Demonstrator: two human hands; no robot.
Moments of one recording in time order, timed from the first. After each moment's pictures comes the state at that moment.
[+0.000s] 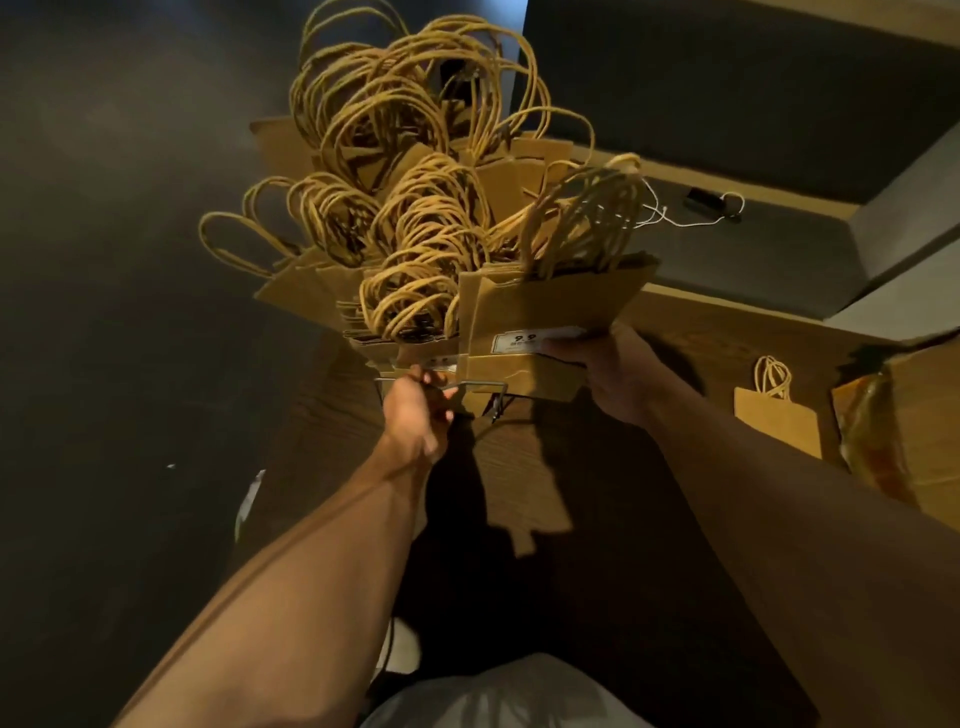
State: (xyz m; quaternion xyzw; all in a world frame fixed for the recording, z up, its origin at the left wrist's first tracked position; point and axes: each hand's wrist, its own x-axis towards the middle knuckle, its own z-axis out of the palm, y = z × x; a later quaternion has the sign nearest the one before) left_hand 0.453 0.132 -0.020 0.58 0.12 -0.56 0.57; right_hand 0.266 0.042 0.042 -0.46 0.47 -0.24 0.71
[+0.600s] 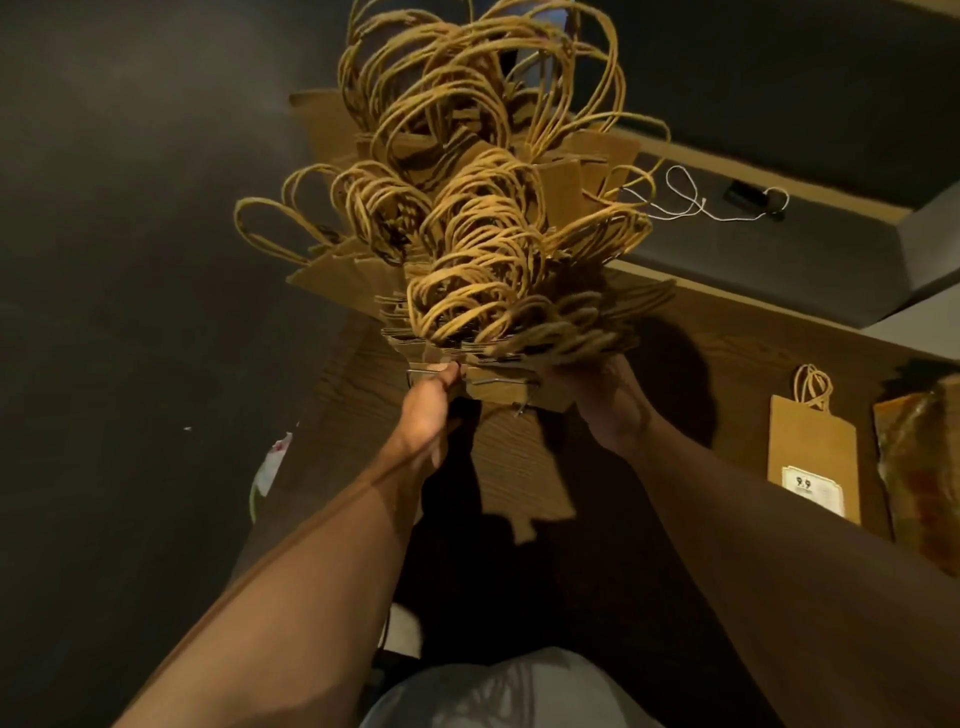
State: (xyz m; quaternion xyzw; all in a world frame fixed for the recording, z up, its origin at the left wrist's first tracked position) left_hand 0.469 0.155 -0.020 0.60 0.04 -0.60 0.52; right_hand 0.296 0.074 0.003 -0.54 0.44 -0.26 0.67
